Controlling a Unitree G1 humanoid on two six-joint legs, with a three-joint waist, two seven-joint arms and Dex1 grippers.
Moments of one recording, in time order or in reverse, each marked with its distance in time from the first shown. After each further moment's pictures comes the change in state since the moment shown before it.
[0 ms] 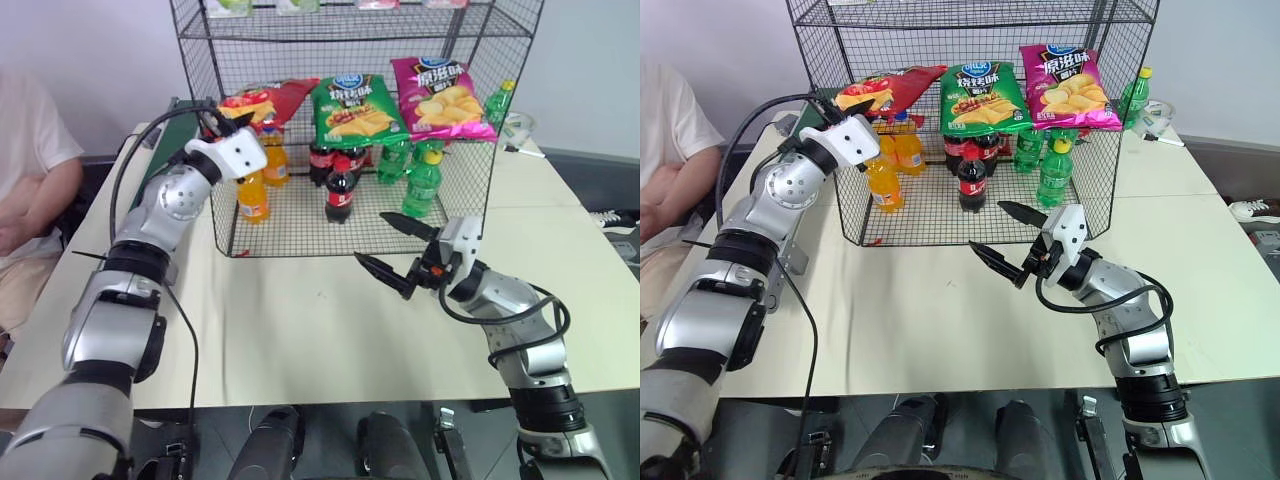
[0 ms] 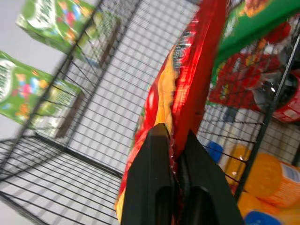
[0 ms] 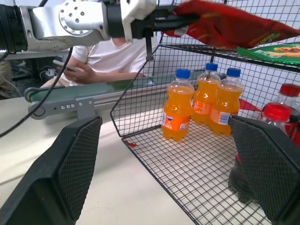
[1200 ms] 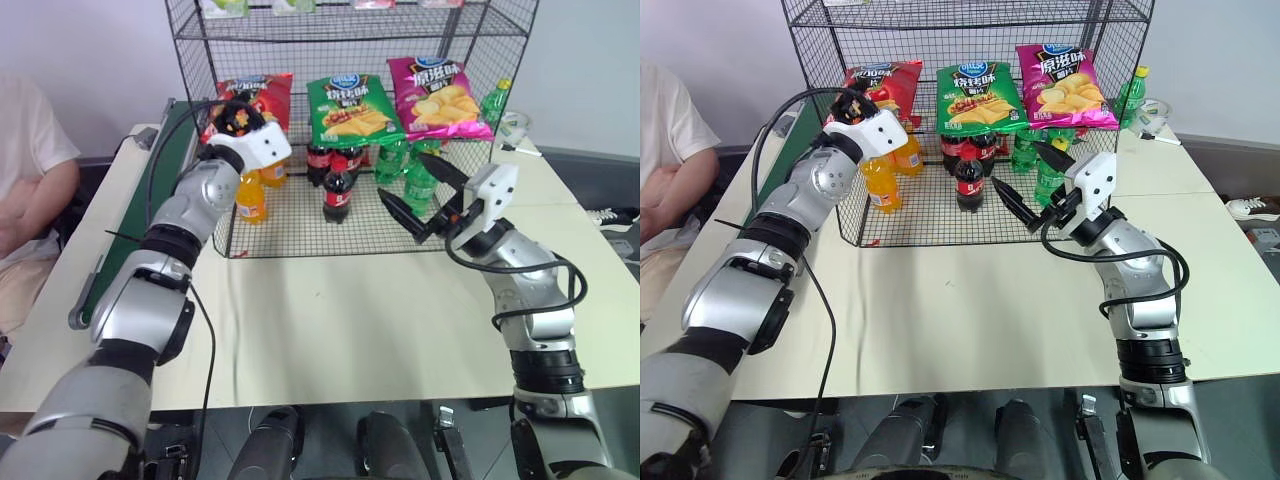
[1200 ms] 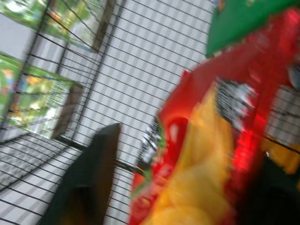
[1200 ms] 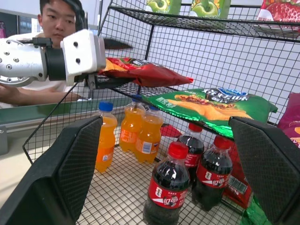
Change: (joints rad) left arm -0.118 -0.085 -0.122 0.102 0.095 0.155 0.208; right arm -0.181 0.003 -0.078 0.090 -0.060 -0.058 -0.168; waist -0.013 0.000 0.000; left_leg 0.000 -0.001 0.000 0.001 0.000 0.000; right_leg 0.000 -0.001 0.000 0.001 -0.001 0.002
